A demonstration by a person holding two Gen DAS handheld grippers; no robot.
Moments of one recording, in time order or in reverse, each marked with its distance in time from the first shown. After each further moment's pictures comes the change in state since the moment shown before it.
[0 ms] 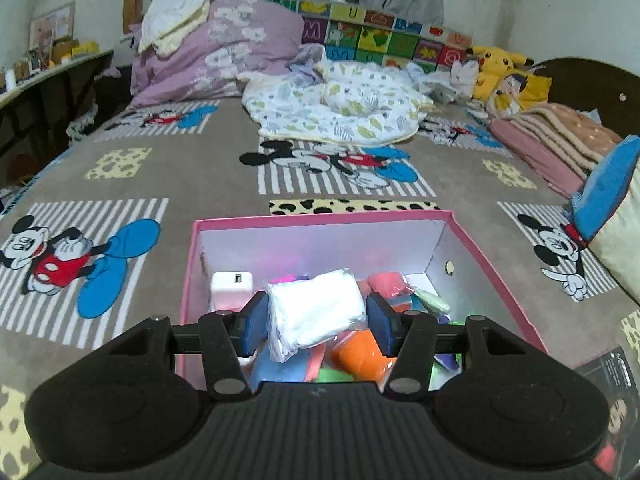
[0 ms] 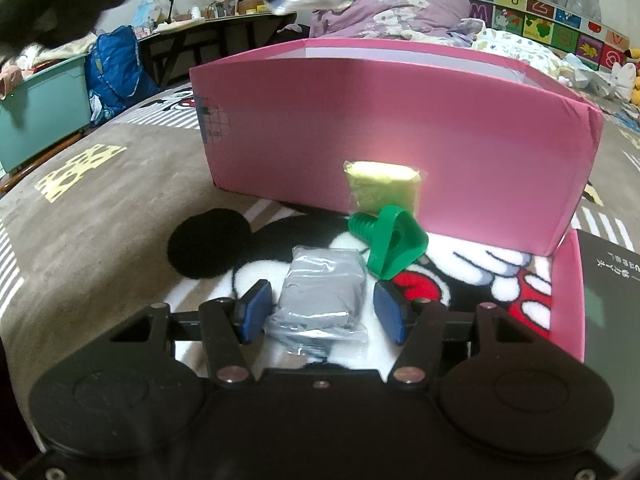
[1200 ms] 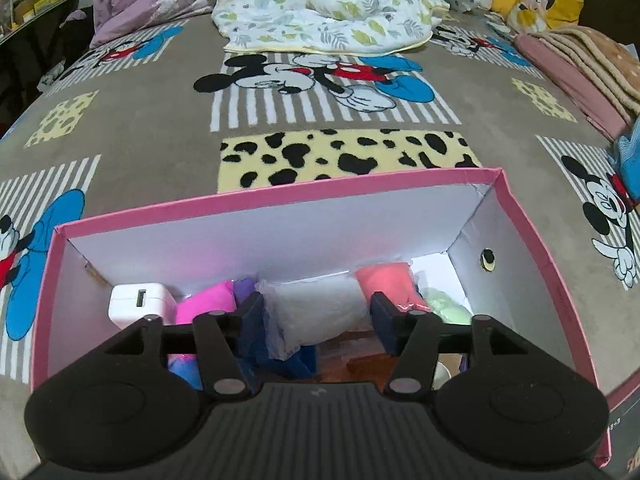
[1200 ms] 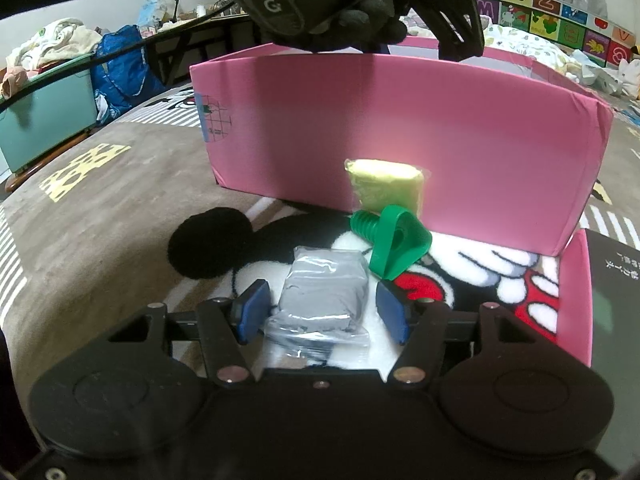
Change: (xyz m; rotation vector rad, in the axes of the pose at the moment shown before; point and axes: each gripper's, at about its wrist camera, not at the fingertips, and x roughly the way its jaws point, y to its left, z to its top) left arm 0.143 -0.041 0.034 0.034 0.281 0.036; right arm 0.004 -0.003 0.001 0.002 0.008 0.029
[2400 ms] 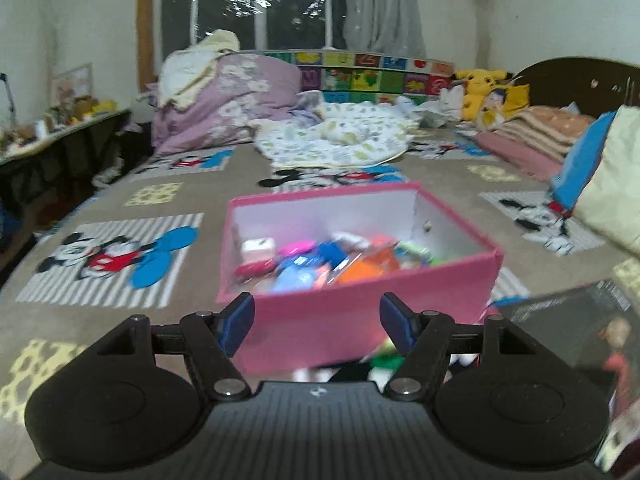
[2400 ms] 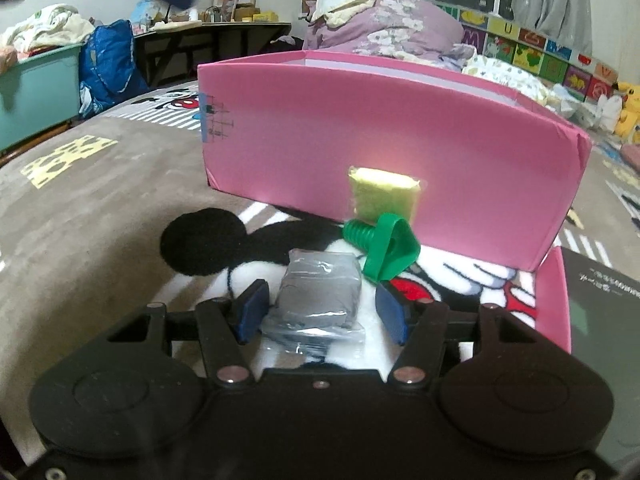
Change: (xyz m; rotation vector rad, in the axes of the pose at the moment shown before) left arm -0.199 0.027 -0.226 0.045 -0.478 0.080; right arm -0.007 0.021 -0.008 -0.081 -0.062 -0.125
